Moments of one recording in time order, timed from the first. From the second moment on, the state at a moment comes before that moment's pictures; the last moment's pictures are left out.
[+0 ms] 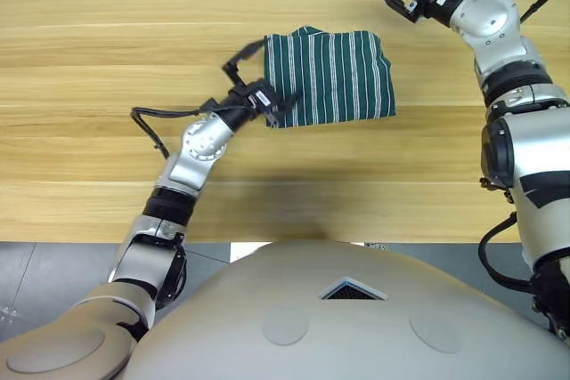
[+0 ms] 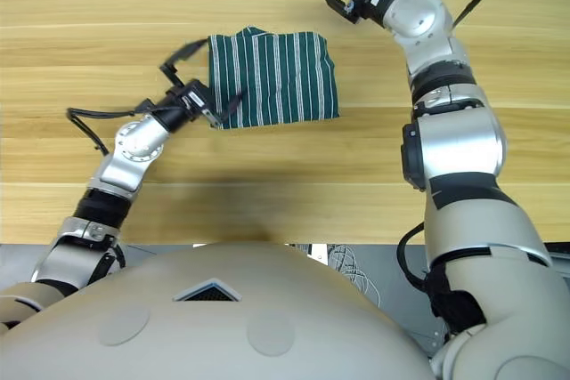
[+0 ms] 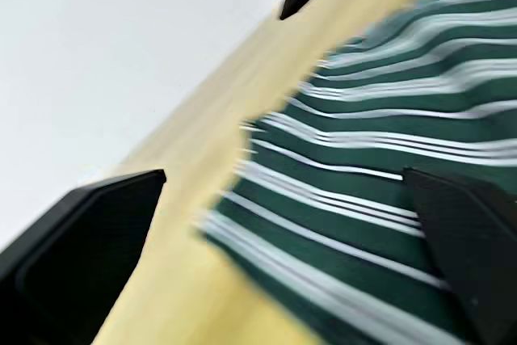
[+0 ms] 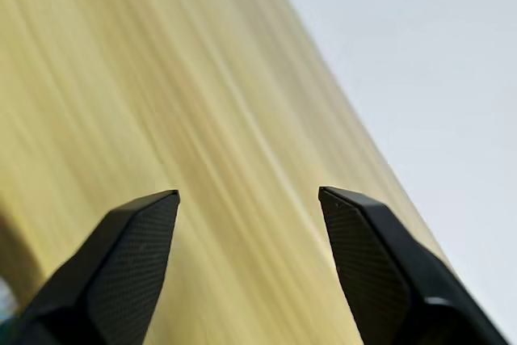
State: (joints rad) left arm -0.09 0.34 -0.26 0.22 0.24 -0.44 -0.32; right arm -0.89 -0.41 0.15 1.28 -0.27 -0.65 0.57
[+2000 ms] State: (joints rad) left arm 0.05 0.31 0.06 0.06 -0.05 -0.42 -0.31; right arm -0.58 -0.51 -0.18 1.32 -0.07 -0.29 0.14
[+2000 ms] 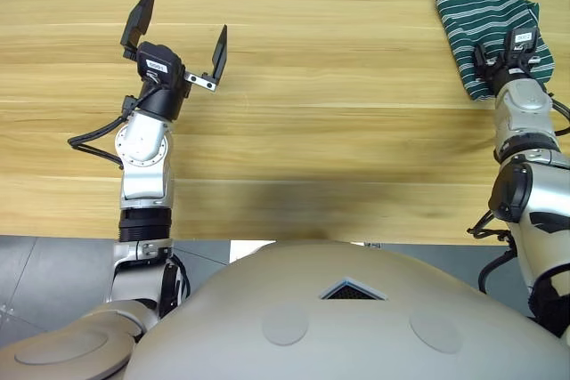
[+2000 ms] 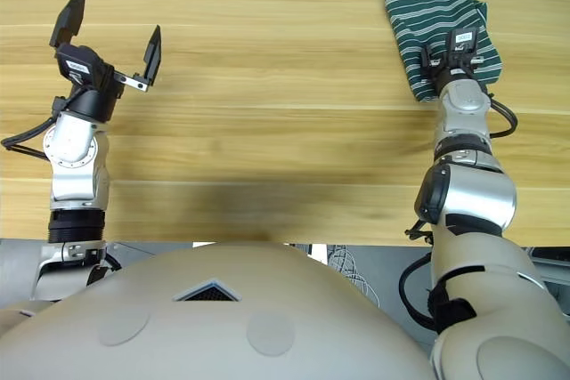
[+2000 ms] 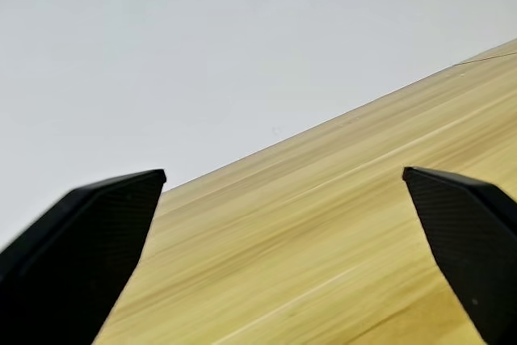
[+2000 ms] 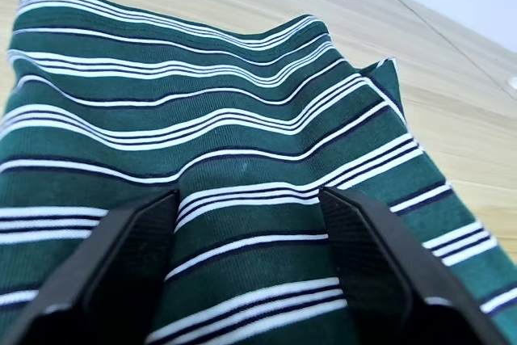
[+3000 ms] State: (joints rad) left arm -0.11 0.29 0.25 0.67 0.00 -0.75 -0.07; right arm -0.57 -0.26 -0.17 1.31 -0.04 -0.80 0.24
